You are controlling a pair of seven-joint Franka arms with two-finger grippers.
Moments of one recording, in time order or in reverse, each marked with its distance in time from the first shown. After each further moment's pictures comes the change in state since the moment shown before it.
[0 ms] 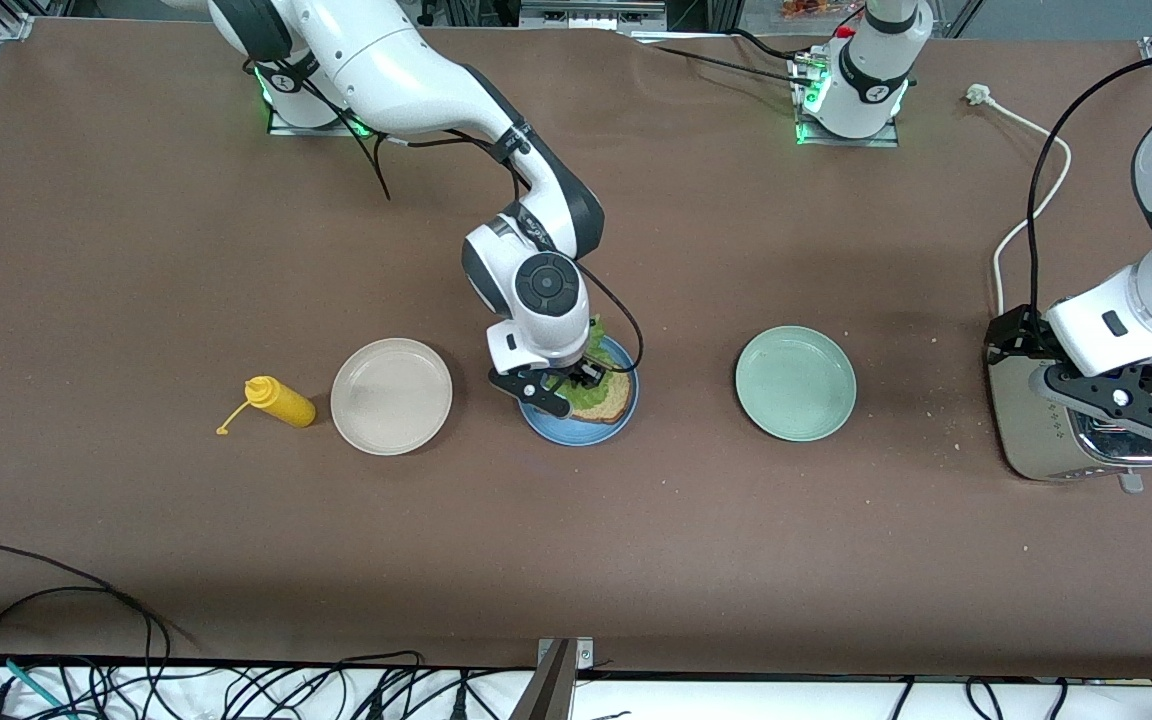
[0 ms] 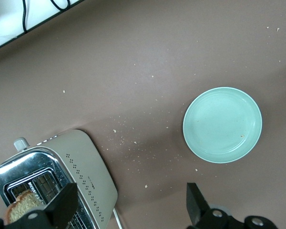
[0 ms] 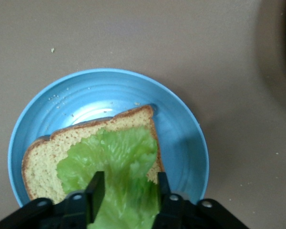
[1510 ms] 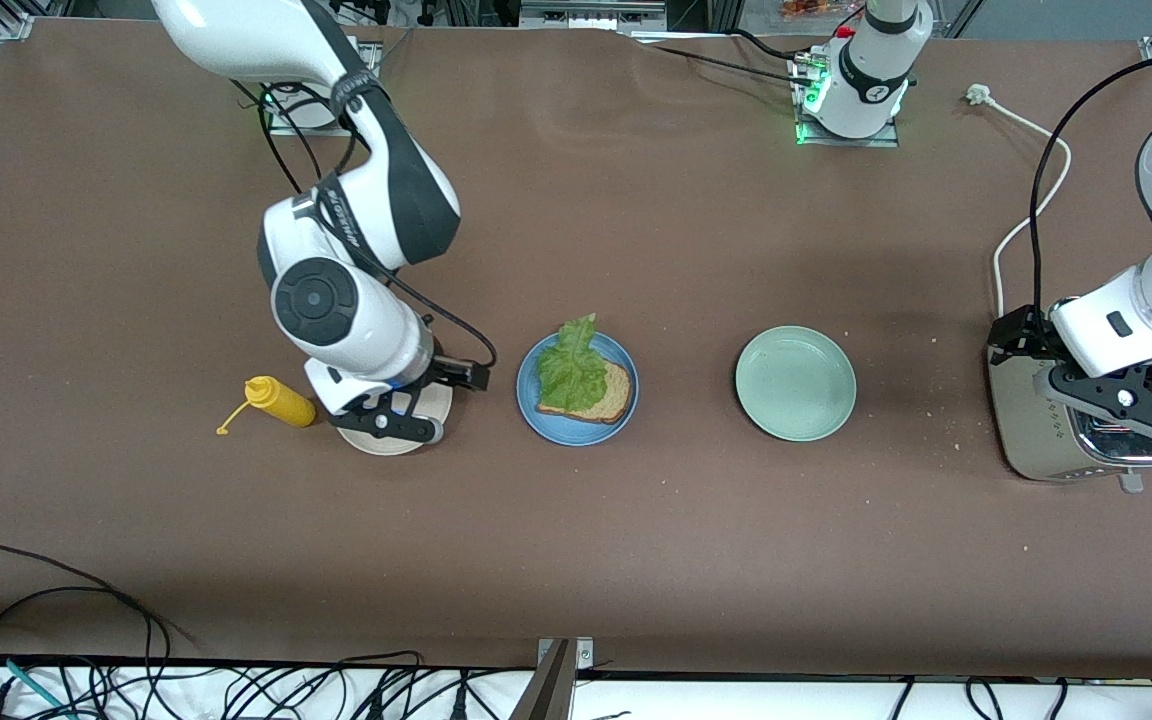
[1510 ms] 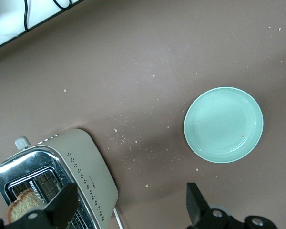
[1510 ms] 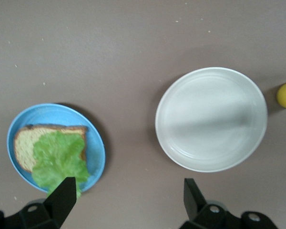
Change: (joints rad) left arm 0.005 0.000 0.000 0.000 0.000 0.000 0.000; right arm -0.239 -0.295 -0.012 -0.078 0.074 -0.294 -0.575
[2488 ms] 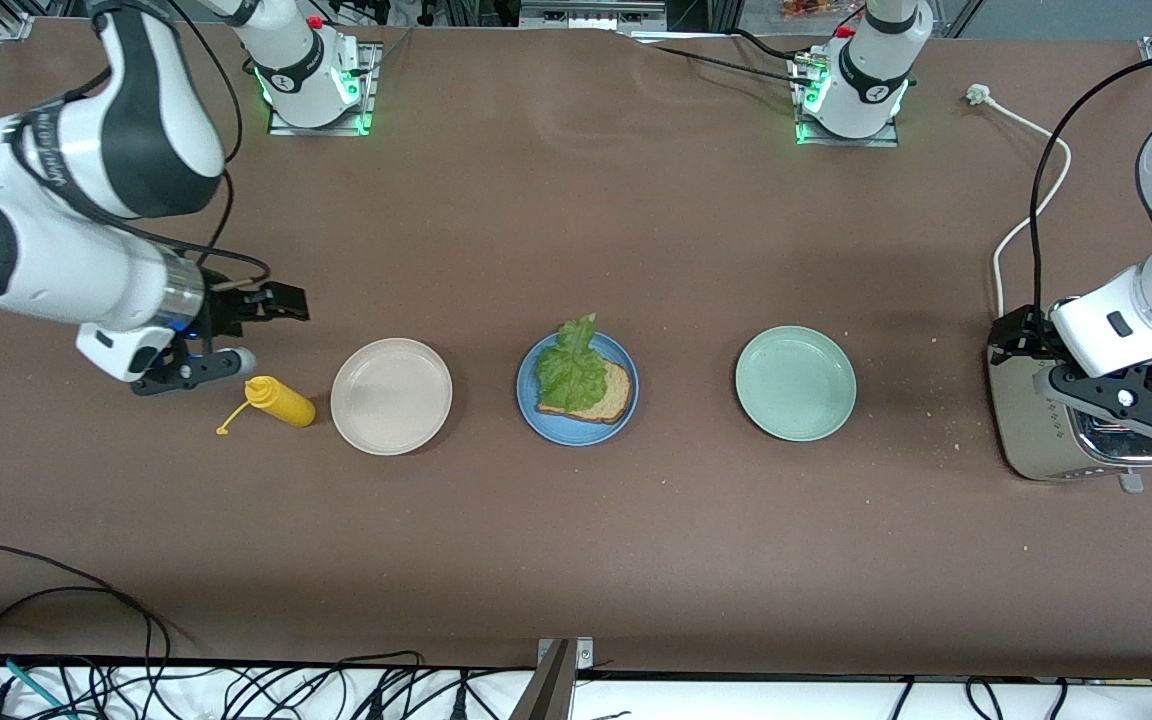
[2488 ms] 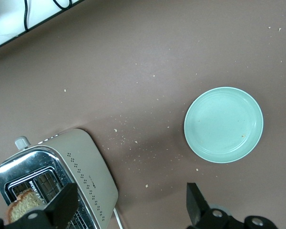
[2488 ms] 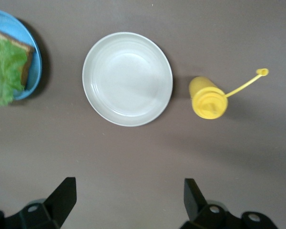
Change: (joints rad) left arm 0.000 0.000 0.000 0.000 0.000 0.000 0.000; right arm -0.340 -0.356 0.066 -0.370 0.000 -0.110 -0.686
